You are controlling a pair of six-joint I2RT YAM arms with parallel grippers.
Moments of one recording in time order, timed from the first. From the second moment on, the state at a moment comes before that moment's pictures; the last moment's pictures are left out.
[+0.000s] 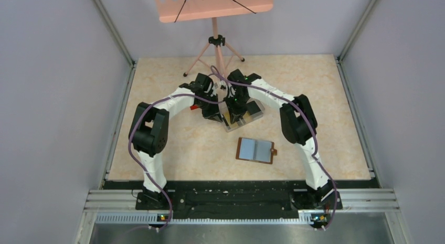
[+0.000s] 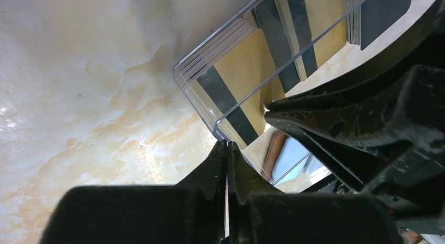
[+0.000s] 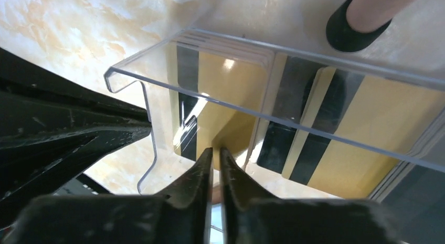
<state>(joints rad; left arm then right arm) -0.41 1.94 1.40 -0.61 0.41 -0.49 0.63 2.28 1.94 -0.96 -0.34 0.14</state>
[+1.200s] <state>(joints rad) -0.41 1.95 1.40 -0.61 0.41 -0.49 0.62 2.23 1.87 -0.93 -0.26 0.14</state>
